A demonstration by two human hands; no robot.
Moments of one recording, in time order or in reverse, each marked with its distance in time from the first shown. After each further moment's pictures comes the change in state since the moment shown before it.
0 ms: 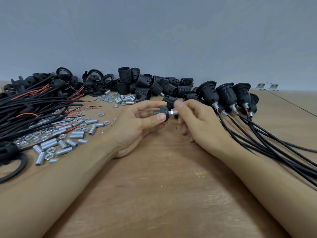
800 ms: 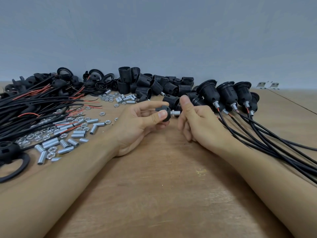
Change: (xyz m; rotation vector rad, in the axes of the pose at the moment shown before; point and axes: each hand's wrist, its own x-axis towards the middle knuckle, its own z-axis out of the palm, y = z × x) left_hand 0.002 -0.001 -0.002 0.005 -0.038 0.013; right_hand 0.000 -0.005 -0.001 -0.007 -0.085 0.079
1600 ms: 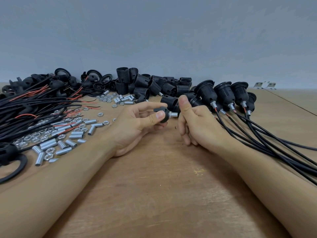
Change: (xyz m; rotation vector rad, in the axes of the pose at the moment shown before) left_hand 0.001 -0.001 -0.001 0.012 -0.029 0.010; right_hand -0.002 -0.001 -0.003 0.069 -0.065 0.051
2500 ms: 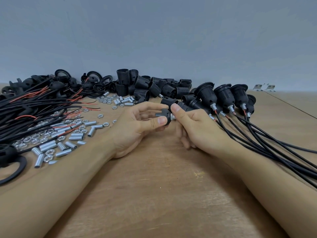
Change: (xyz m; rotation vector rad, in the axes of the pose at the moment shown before) left_hand -0.002 0.004 0.003 0.057 -0.021 0.016; right_hand -0.002 -0.002 0.001 -0.064 -0.076 -0.022
